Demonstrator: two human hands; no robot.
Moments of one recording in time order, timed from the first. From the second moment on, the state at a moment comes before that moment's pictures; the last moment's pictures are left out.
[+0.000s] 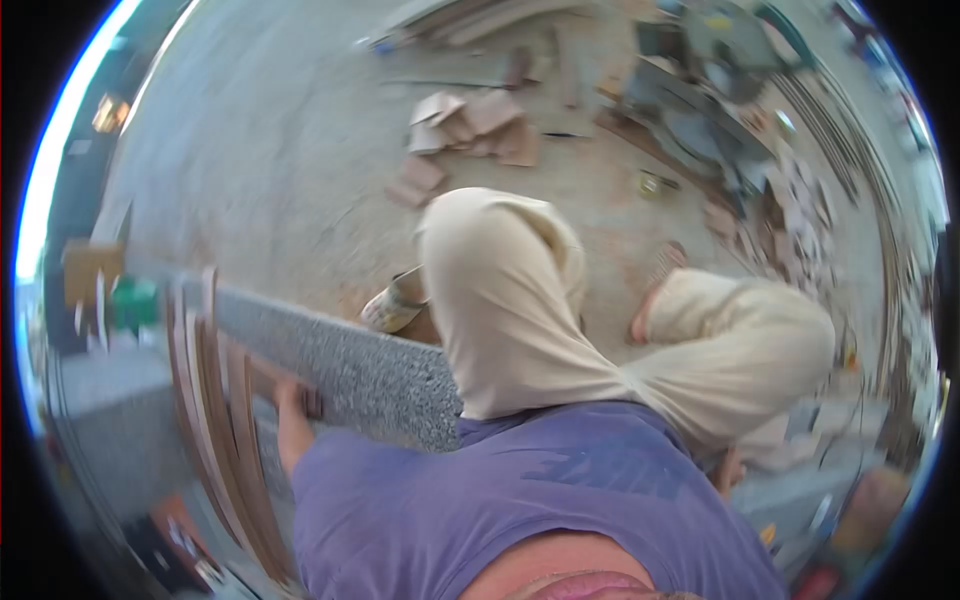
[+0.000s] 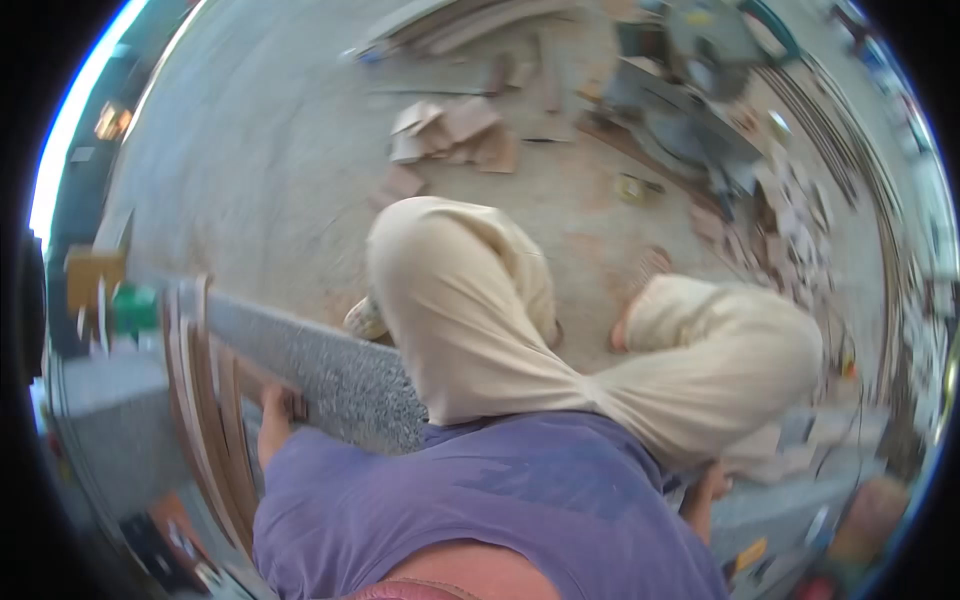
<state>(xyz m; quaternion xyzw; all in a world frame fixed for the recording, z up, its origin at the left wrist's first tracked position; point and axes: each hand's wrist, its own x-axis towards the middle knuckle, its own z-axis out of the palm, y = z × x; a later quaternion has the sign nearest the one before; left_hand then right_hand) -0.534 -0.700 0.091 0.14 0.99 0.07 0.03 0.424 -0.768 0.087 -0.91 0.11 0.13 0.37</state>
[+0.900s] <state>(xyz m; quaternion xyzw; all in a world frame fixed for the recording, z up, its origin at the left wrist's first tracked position) -0.334 -0.687 0.075 -0.14 0.96 0.10 0.21 0.425 -0.271 0.217 -0.68 -0.65 0.28 0.20</state>
